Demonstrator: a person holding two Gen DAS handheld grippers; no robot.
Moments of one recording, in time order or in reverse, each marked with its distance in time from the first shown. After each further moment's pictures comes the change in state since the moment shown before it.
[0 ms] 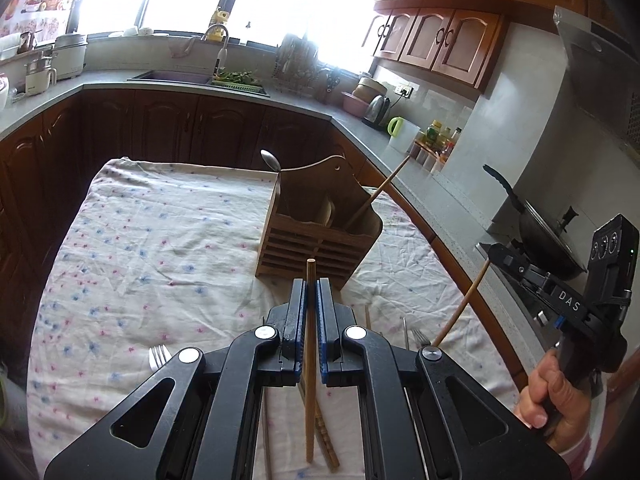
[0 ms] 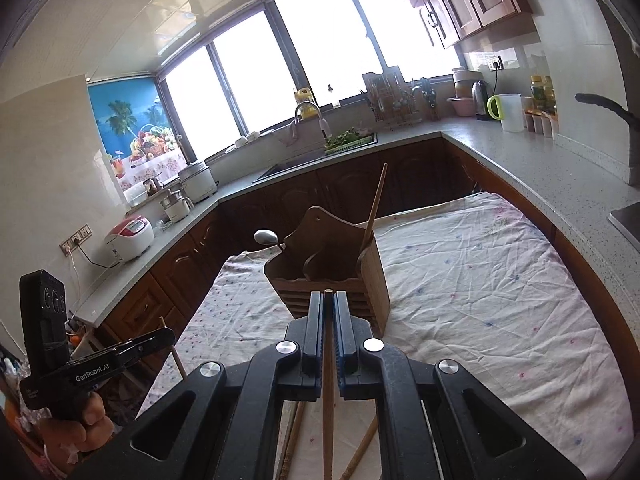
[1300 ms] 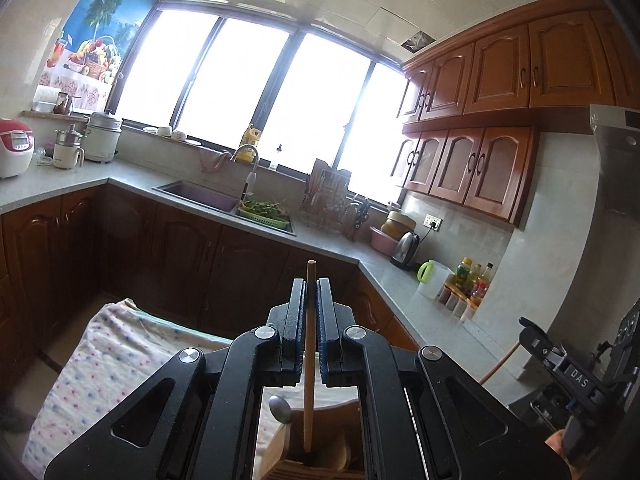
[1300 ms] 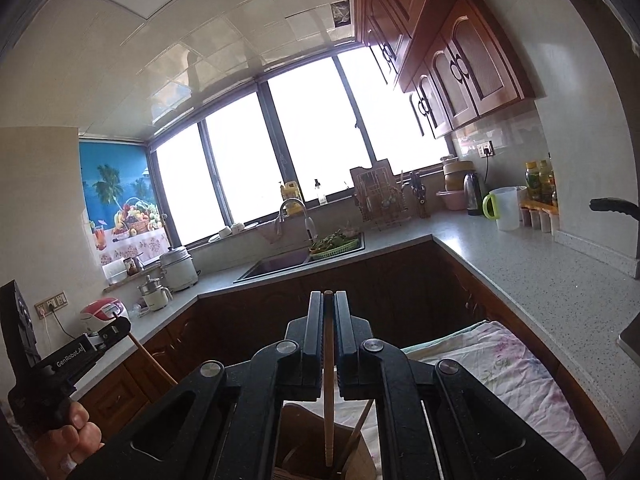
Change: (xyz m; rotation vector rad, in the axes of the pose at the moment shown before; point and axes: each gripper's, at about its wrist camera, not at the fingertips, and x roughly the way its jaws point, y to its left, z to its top) left arm 0.050 0.018 0.149 -0.074 -0.463 0.099; right arm 0.062 -0.011 0.119 -0.009 -0.300 -0.061
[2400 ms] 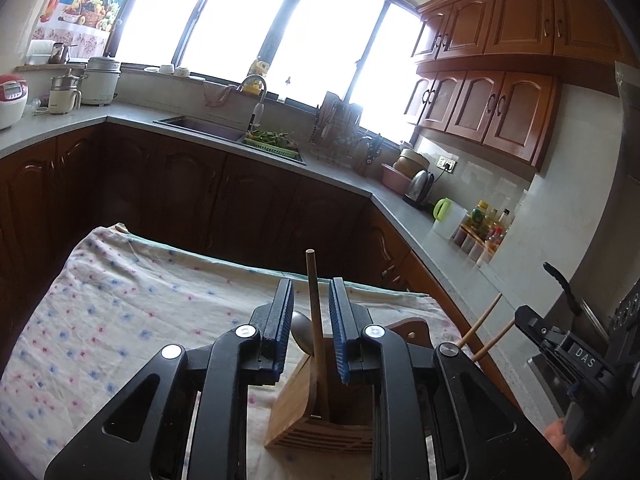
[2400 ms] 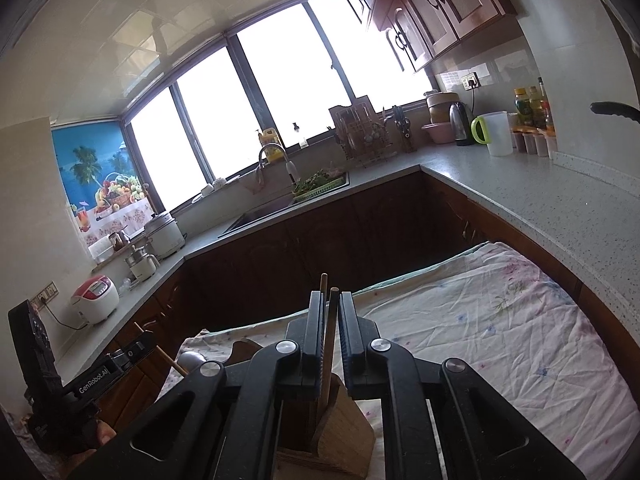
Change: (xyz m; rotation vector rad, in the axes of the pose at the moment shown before) left arm 0.052 0.016 -0.075 -0.014 0.213 0.021; right arm 0.049 -0.030 -0.063 0.088 0.167 -0.026
